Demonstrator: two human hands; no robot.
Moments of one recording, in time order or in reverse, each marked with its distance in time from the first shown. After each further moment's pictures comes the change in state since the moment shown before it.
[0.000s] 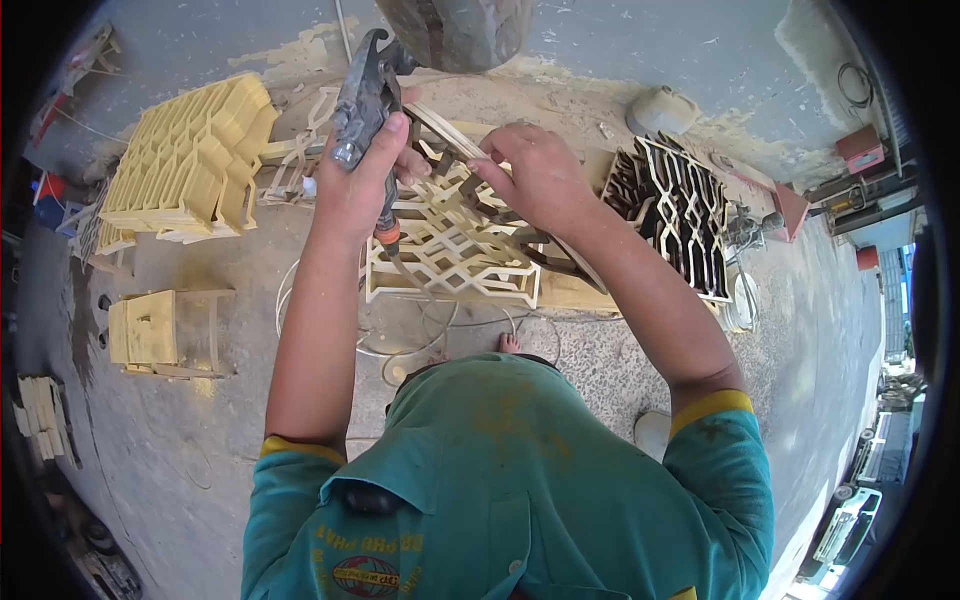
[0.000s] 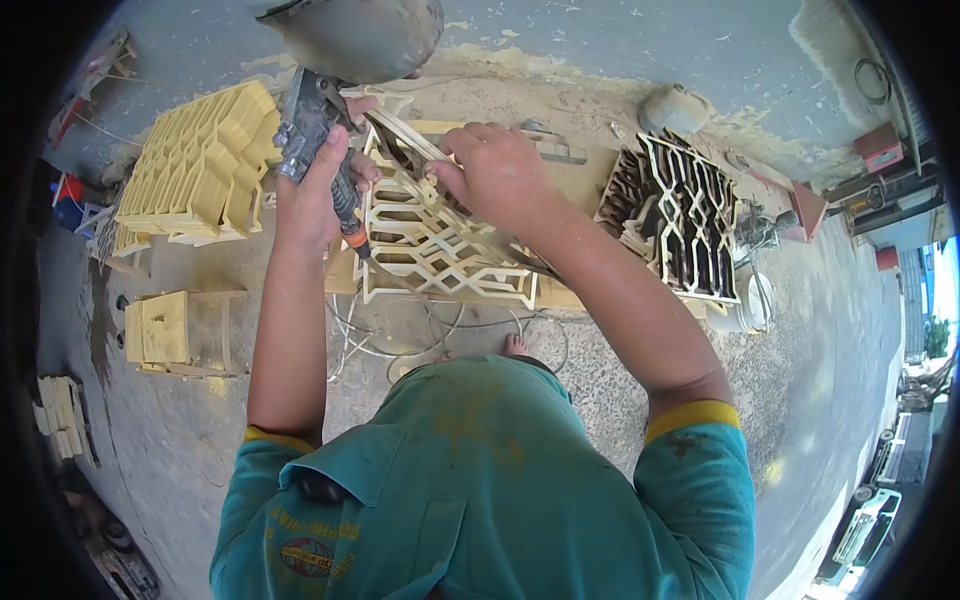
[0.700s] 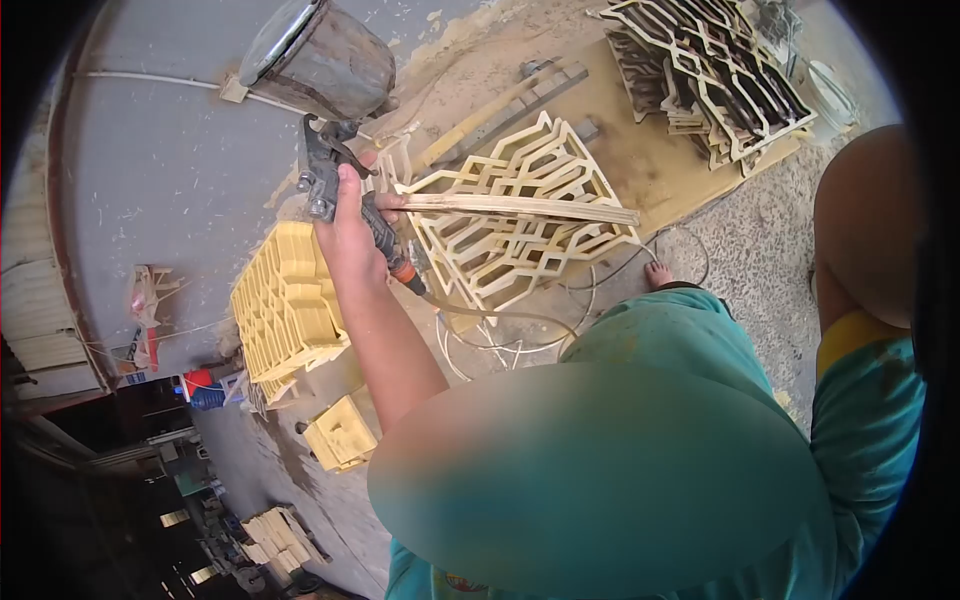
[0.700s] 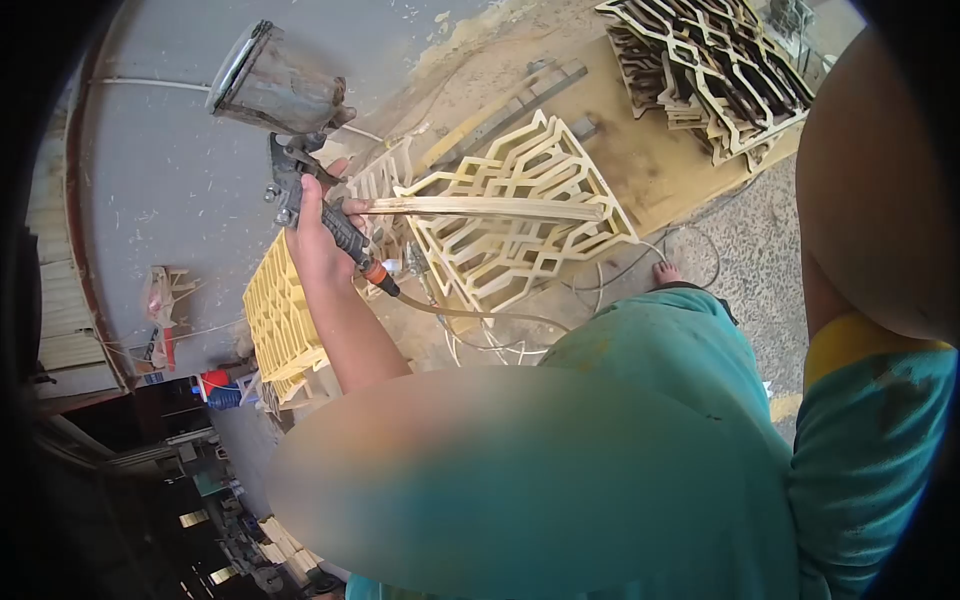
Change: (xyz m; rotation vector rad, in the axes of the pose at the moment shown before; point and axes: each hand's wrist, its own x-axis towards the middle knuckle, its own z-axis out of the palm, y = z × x) left_hand 0.056 -0.007 0.057 0.327 0.029 -0.241; right_hand -0.118 0.073 -0.175 -0.055 0.198 0.758
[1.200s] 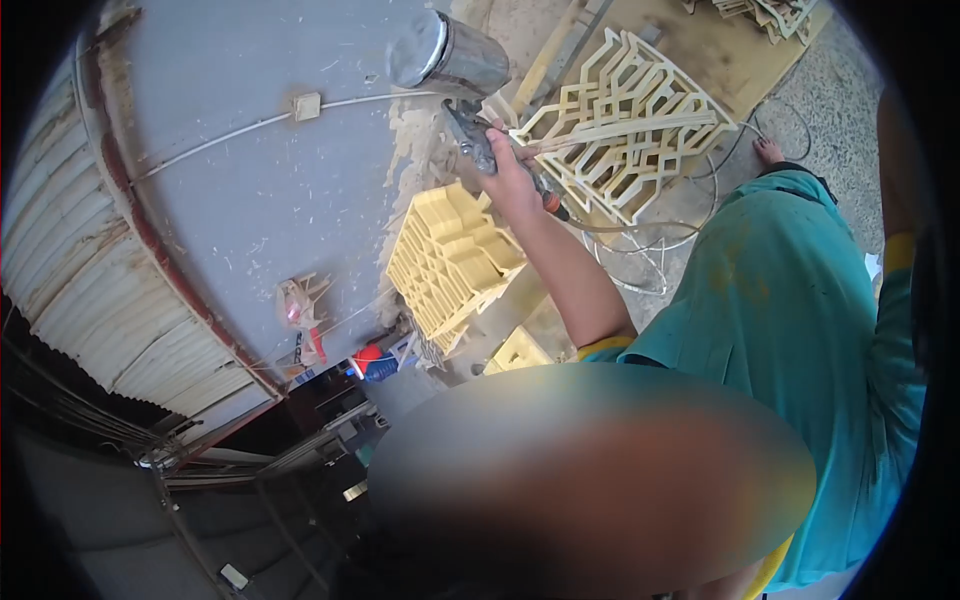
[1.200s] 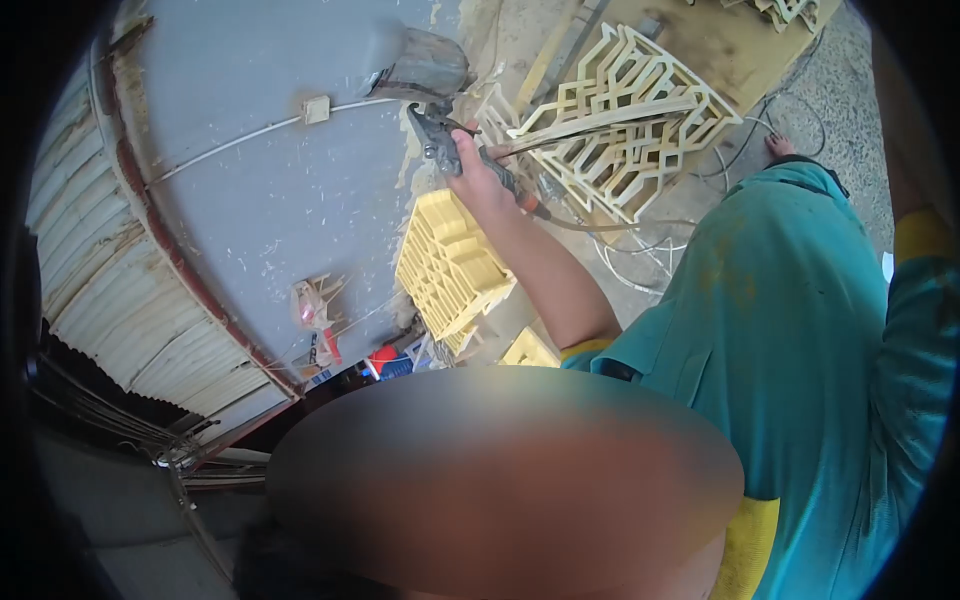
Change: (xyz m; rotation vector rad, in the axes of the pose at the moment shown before) left_hand -0.008 0.017 0.020 0.269 0.005 -0.008; right_hand 0.026 -0.274 0.245 -1.599 -0.222 -0.162
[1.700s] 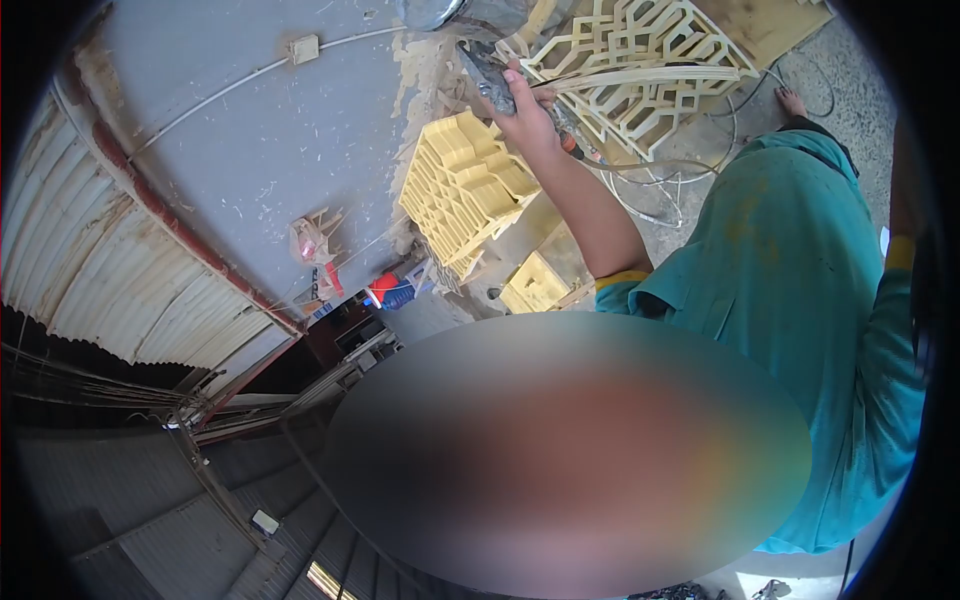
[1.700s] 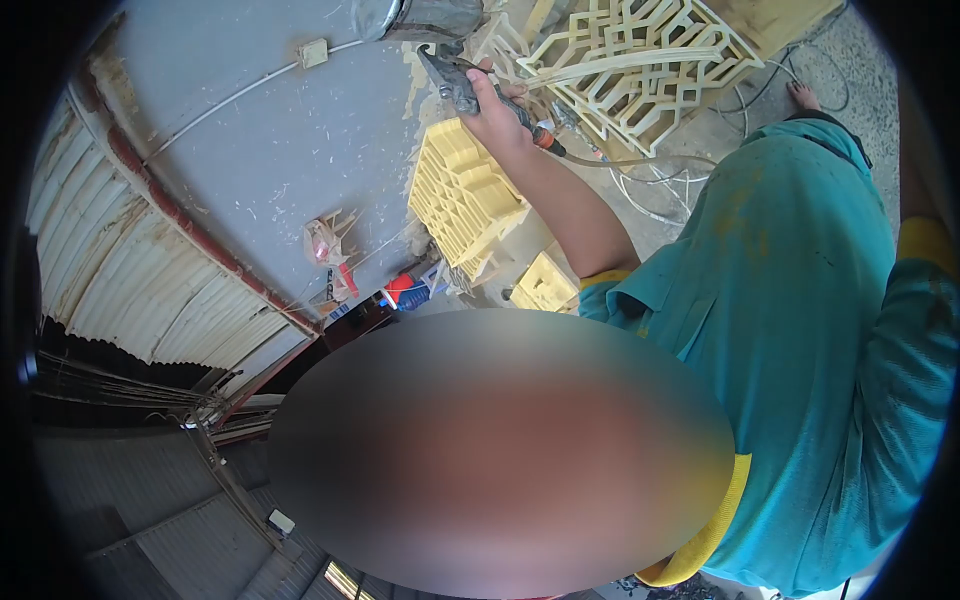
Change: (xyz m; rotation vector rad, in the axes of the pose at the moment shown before) left_hand -0.035 0.030 -0.003 0.123 0.033 -0.084; right_hand -0.004 0.001 0.005 -0.097 0.060 -0.123
